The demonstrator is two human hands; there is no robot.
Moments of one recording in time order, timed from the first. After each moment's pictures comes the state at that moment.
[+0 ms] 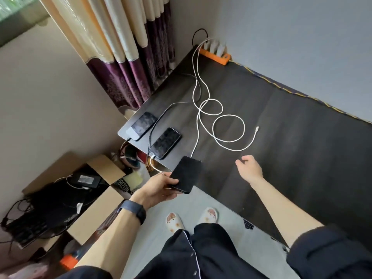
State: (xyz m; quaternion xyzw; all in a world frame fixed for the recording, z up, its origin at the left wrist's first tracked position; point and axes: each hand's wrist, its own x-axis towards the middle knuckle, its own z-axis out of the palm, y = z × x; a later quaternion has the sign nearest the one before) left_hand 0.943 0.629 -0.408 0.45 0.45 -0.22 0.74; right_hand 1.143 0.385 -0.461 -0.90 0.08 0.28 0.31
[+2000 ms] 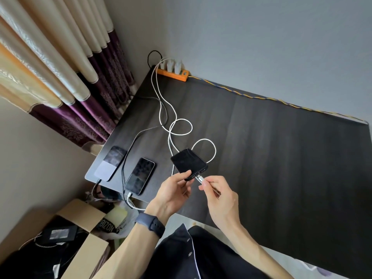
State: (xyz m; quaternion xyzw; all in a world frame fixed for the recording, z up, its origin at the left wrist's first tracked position) left_hand 1.072 0.580 -0.375 0.30 0.42 -0.18 0.84; right_hand 1.068 0.422 -0.373 -0.86 -0.04 0.07 0.51
